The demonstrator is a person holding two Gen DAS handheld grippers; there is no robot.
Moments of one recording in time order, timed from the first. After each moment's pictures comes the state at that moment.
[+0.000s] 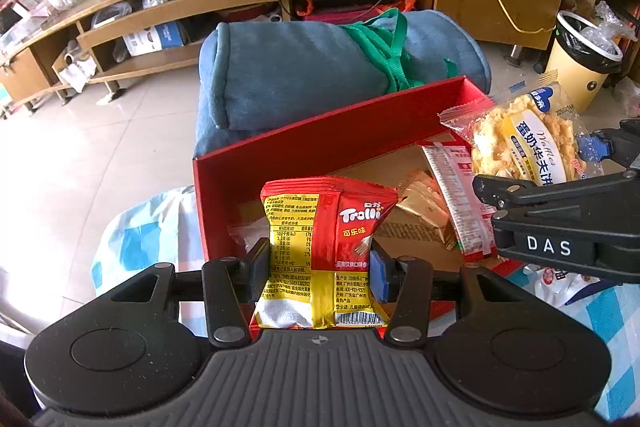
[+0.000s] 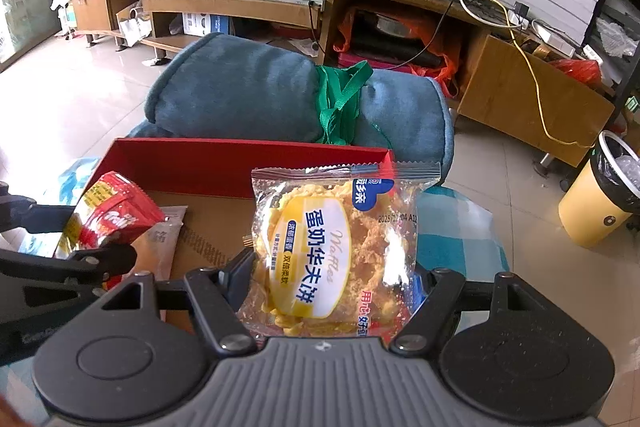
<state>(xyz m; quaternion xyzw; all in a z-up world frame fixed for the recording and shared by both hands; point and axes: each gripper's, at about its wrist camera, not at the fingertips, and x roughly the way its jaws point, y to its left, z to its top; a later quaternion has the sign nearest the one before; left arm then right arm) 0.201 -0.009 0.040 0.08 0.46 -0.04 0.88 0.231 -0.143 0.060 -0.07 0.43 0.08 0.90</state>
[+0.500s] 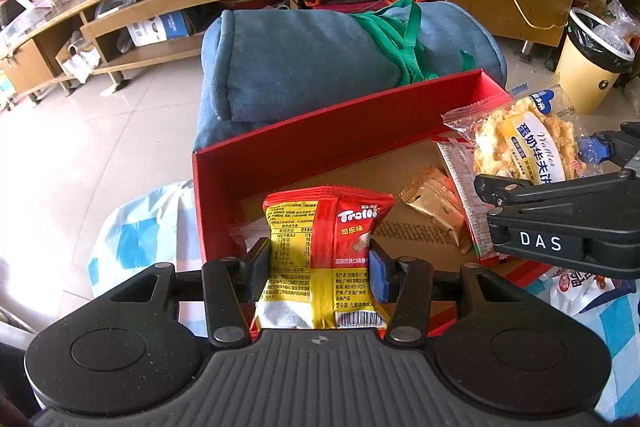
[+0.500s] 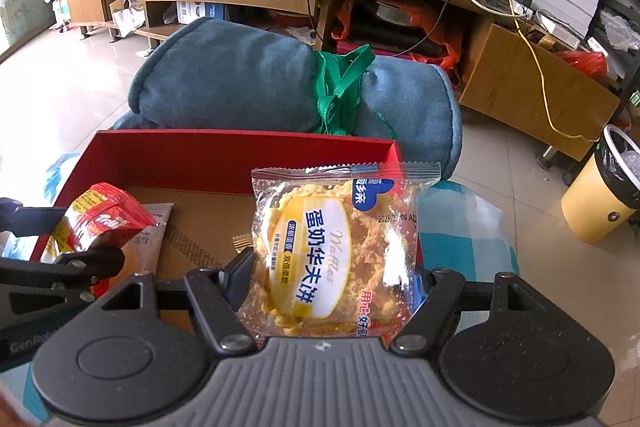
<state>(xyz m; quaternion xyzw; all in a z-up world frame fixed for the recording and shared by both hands) 0.212 -0.010 0.032 0.08 0.47 -0.03 0.88 0.250 -0.141 0.044 -0.08 0.44 0.07 0.89</state>
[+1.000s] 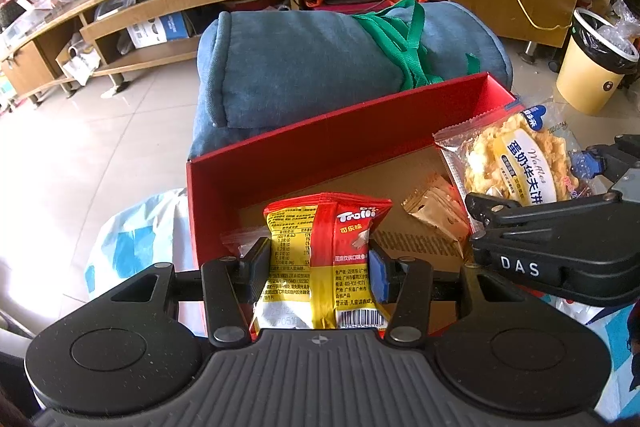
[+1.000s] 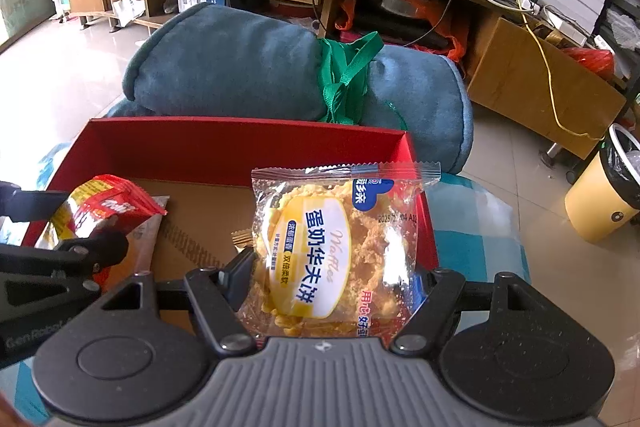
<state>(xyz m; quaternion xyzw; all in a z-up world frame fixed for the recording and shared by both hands) 0.221 -0.015 0.029 0.08 0.47 -0.02 0.88 0.258 -0.136 0.031 -0.08 0.45 0.07 0.89</state>
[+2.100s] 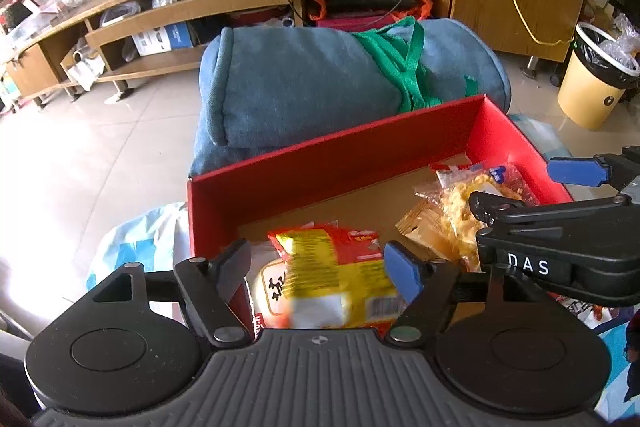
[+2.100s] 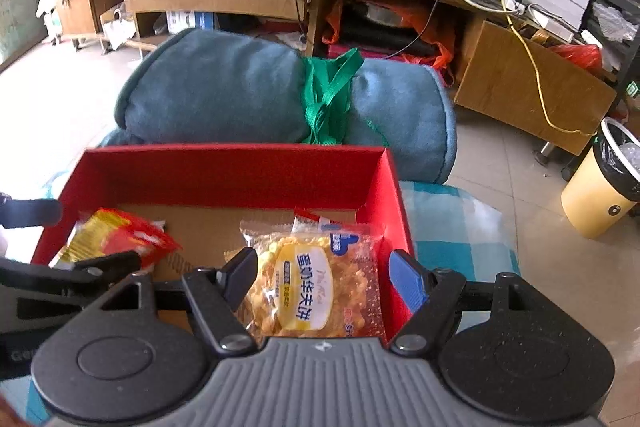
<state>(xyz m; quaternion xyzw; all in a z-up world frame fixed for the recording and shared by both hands) 0.224 -0.021 0.040 0.07 0.46 -0.02 0.89 0.257 -0.148 0.050 -0.06 0.43 0.06 0.90</state>
